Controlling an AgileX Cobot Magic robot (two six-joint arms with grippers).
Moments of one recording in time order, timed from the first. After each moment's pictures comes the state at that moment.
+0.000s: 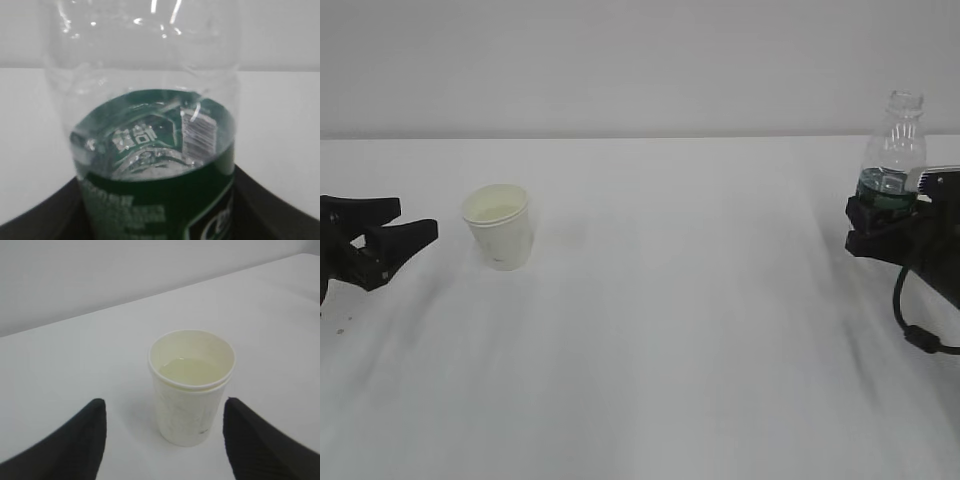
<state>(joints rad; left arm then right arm) 0.20 1.95 -0.63 0.91 -1.15 -0.31 -0.06 2.08 -0.66 -0.17 -1.12 0.04</state>
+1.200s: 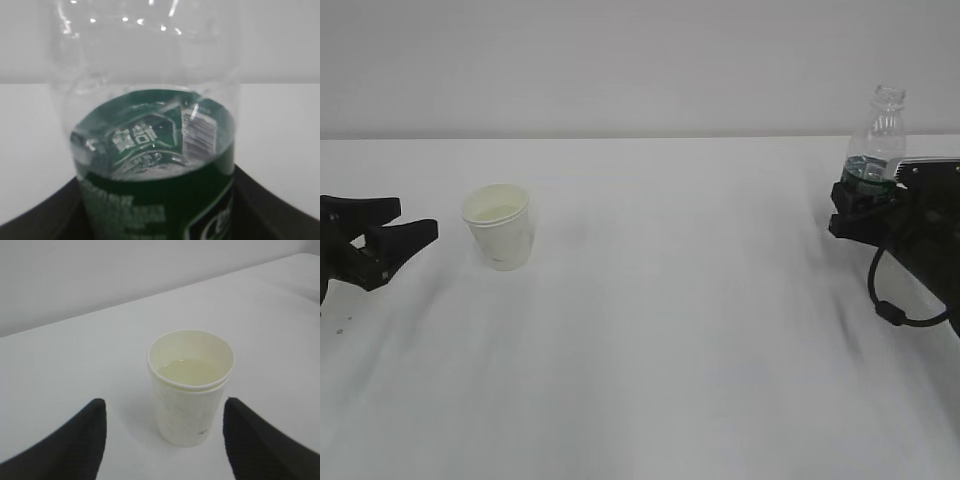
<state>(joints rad) 0.20 1.95 -0.63 0.91 -1.15 -0.31 -0.06 2.23 -0.85 -0.17 -1.12 0.06</state>
